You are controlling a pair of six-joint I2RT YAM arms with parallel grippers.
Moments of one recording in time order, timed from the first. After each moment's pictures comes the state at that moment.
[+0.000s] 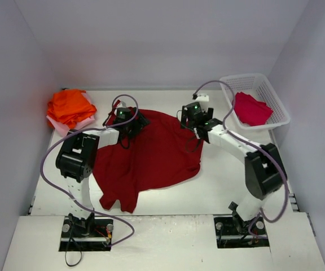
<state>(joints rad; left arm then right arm) -0.32 1.95 1.14 0.19 0.11 -0.95 0.51 1.73 1.17 -0.19 0.45 0.40</state>
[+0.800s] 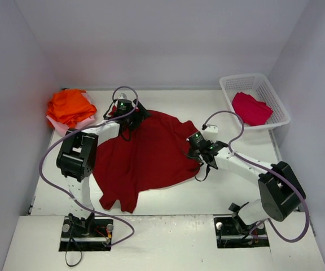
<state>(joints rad) -0.32 1.96 1.28 0.07 0.10 -0.95 0.62 1.45 0.81 -0.44 0.50 0.73</state>
